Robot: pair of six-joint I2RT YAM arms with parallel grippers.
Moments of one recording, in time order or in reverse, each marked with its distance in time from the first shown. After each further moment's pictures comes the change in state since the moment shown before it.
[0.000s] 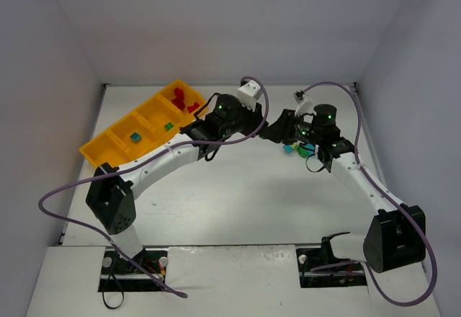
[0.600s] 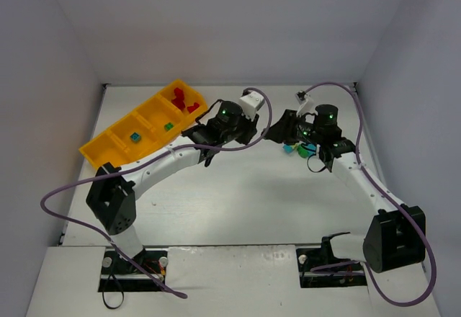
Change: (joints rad) left arm -0.010 0.000 -0.040 -0.092 -0.119 0.141; right arm -0.013 0.000 0.000 -0.024 0.004 -0.010
